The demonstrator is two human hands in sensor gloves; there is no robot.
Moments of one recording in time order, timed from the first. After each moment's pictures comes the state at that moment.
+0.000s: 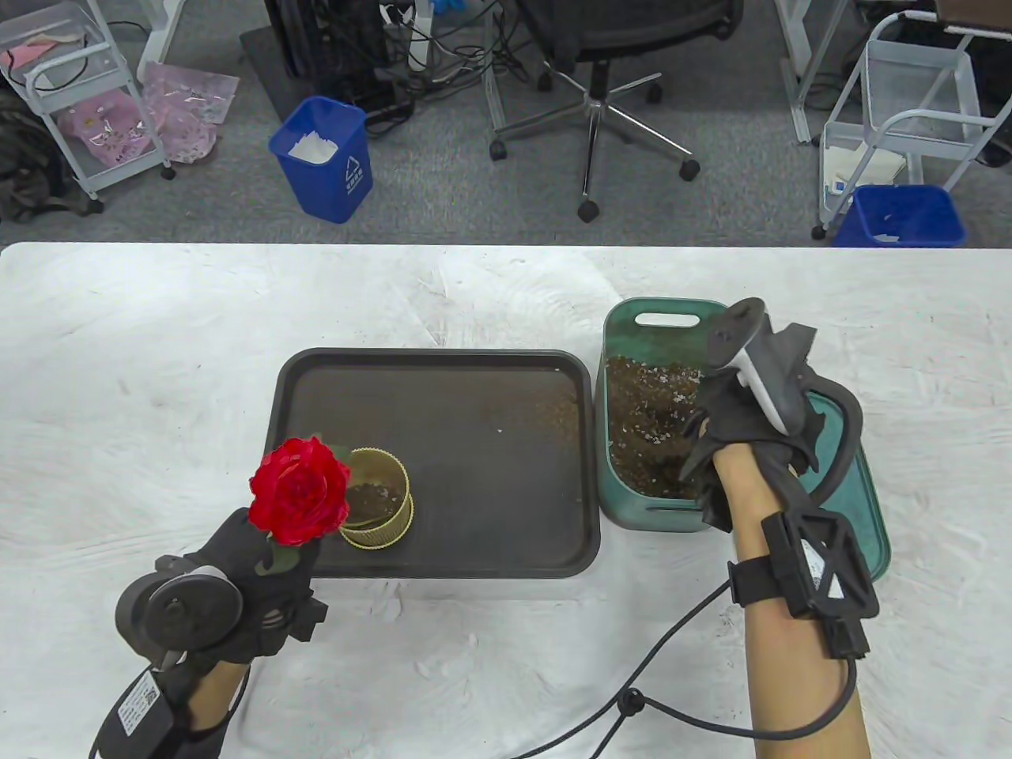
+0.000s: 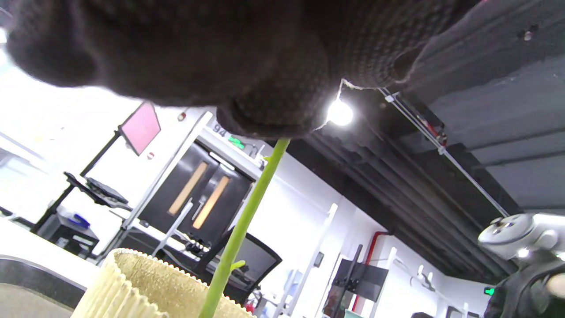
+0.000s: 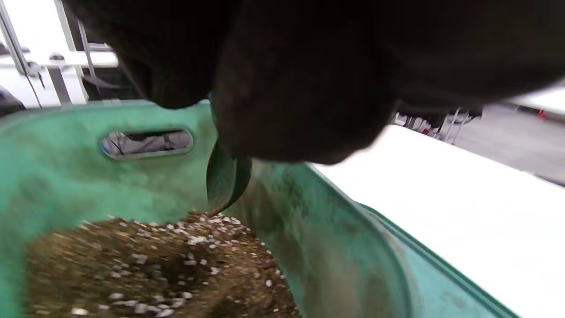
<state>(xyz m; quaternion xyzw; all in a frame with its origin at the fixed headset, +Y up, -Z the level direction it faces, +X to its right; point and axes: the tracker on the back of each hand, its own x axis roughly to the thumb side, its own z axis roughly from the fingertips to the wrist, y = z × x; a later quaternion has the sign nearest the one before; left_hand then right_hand) -0.285 -0.649 -0.172 0.26 -0.14 0.31 0.90 0.191 -0.584 -0.322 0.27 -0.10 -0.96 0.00</state>
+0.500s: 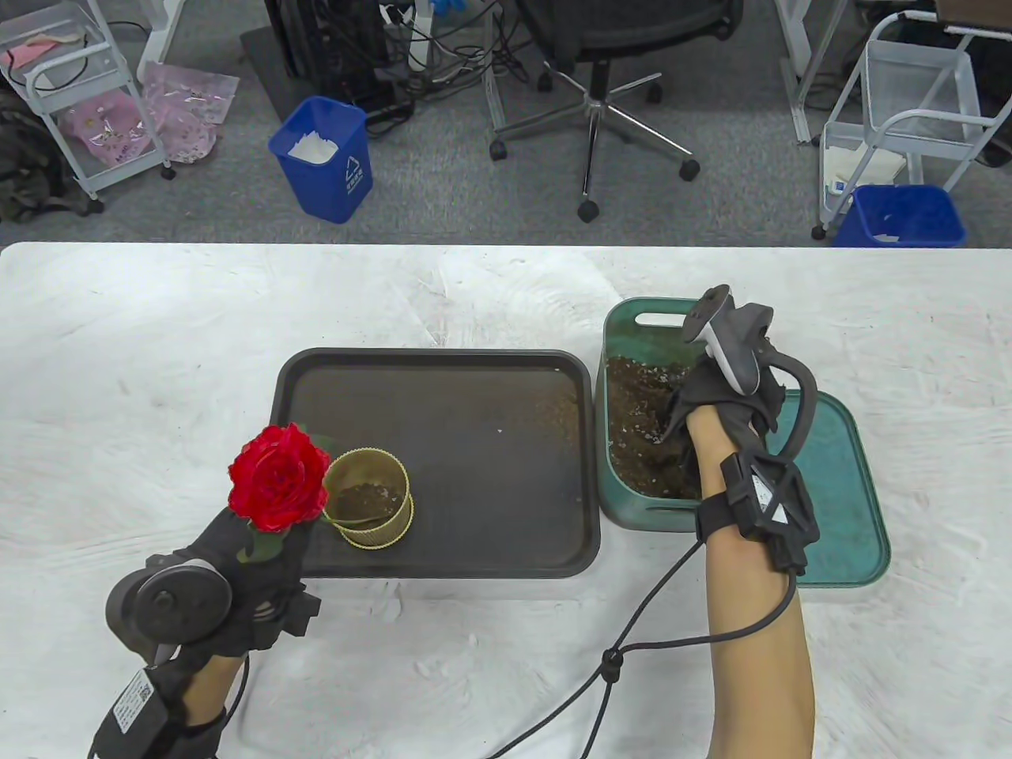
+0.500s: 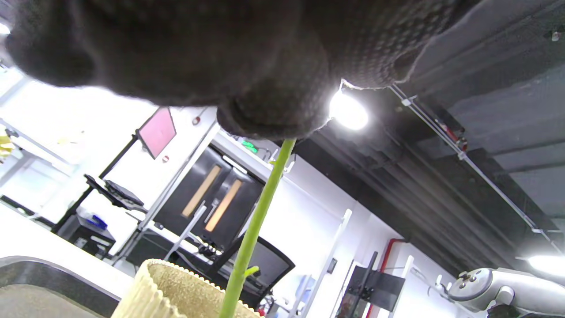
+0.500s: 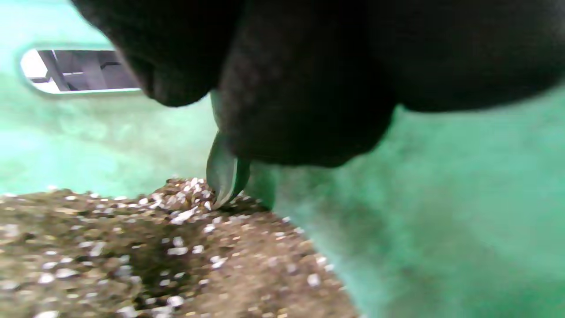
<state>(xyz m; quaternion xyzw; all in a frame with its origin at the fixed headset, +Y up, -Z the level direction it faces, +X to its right) -0.293 -0.650 -0.175 0.26 -0.11 0.31 0.91 0.198 -0.639 -0.378 0.30 -0.15 -0.94 -0.04</state>
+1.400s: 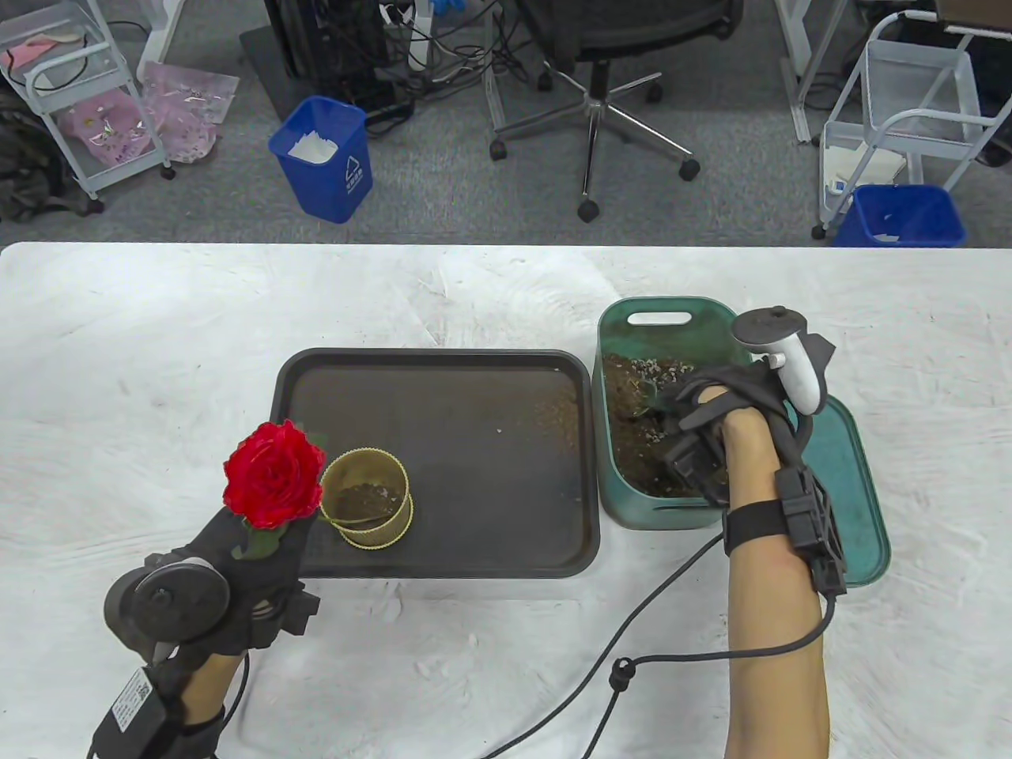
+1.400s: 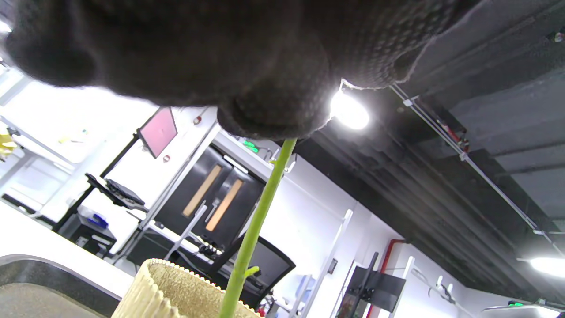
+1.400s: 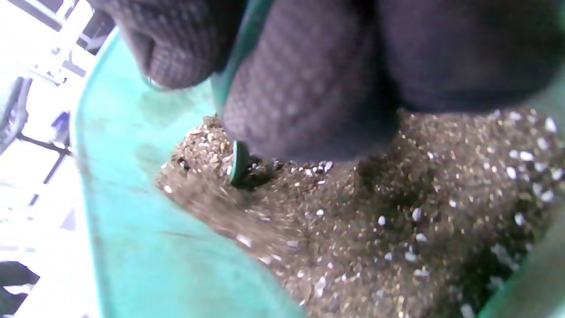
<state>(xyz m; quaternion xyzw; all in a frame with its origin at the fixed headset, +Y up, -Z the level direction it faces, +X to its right) -0.294 -0.650 -0.176 0.26 -0.11 0.31 0.91 0.228 -0.652 -0.348 0.24 -0.29 -0.82 -0.43</state>
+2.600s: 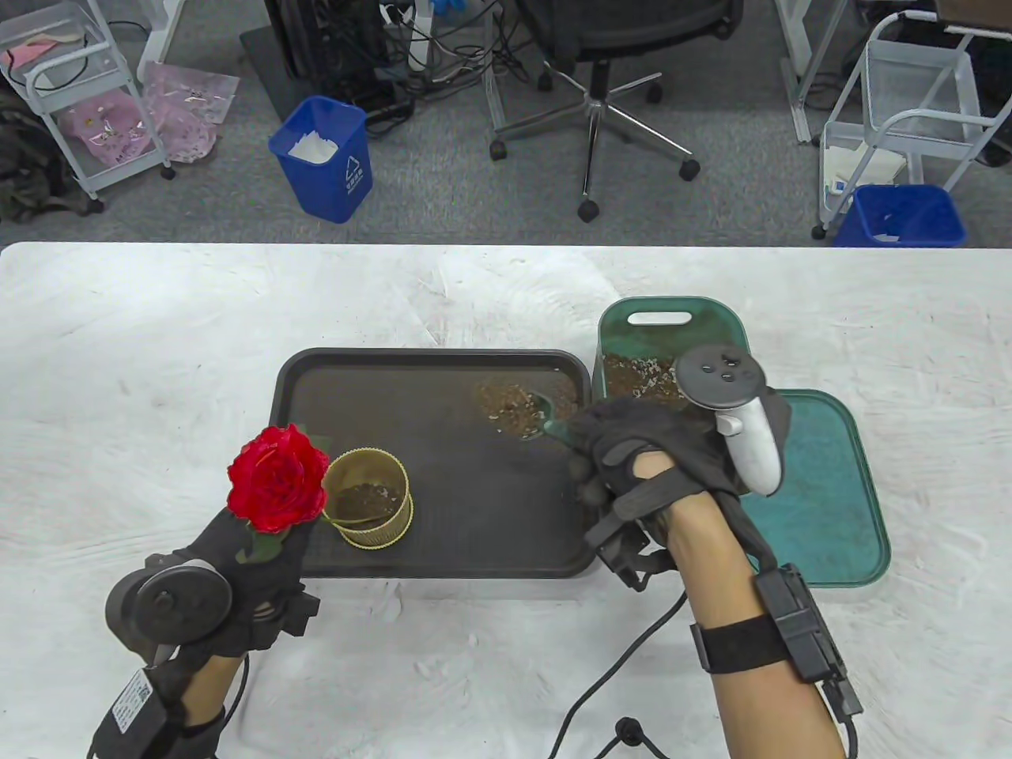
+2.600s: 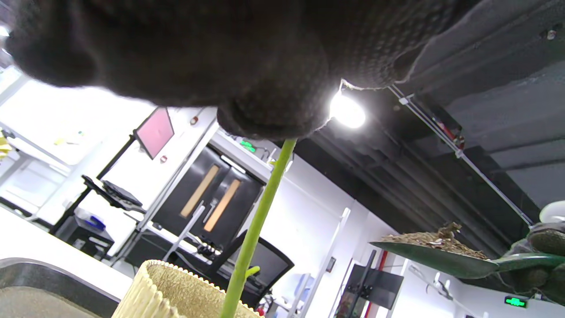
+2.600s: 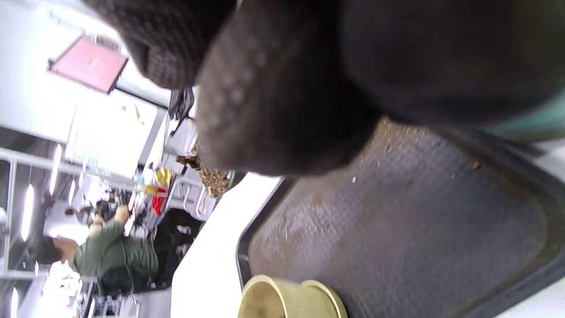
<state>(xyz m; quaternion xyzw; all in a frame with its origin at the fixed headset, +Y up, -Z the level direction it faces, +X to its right) -0.294 -0.650 -0.176 0.26 -0.12 0.31 0.91 0.103 -0.574 -0.263 0.05 -0.25 -0.83 -0.50</state>
